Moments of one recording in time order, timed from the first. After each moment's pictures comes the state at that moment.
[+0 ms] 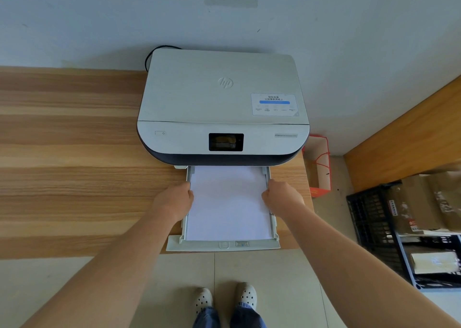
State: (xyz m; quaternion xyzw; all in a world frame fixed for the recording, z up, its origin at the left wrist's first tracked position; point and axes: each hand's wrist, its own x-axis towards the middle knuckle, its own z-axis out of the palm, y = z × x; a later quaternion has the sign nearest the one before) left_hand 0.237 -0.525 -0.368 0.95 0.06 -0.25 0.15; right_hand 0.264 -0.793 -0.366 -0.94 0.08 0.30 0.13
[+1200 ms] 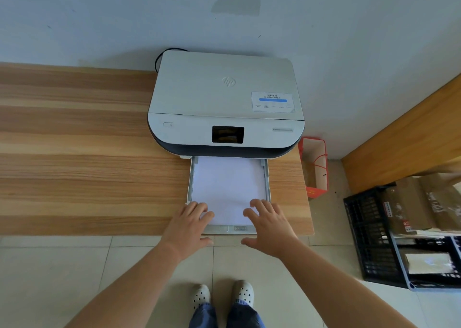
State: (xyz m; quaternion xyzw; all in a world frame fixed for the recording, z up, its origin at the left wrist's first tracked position) left_hand 0.130 -0.541 -0.388 0.97 -0.22 -0.05 0.05; right_hand 0.151 -0.790 -0.372 -0.95 -0.26 0.16 0.02
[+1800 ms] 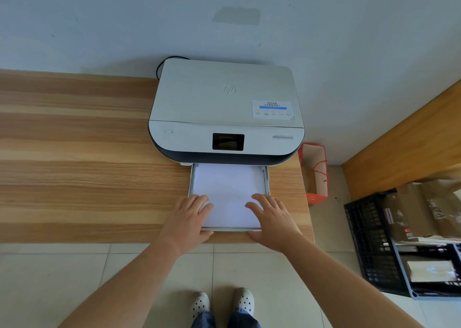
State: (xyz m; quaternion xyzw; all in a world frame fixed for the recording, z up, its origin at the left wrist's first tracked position) left_hand 0.155 -0.536 -0.374 0.98 -0.21 -0.03 0.04; right_hand 0.179 -0.795 -0.360 -0.96 -0.24 0.15 0.04
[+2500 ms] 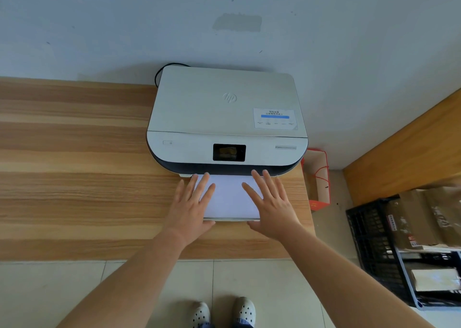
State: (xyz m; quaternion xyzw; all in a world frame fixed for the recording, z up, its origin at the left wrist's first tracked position) left_hand 0.208 -0.539 -0.371 0.99 -0.14 -0.05 -0.02; right_hand 0.234 -0.783 -0.359 -0.97 -0.24 0.09 -0.04
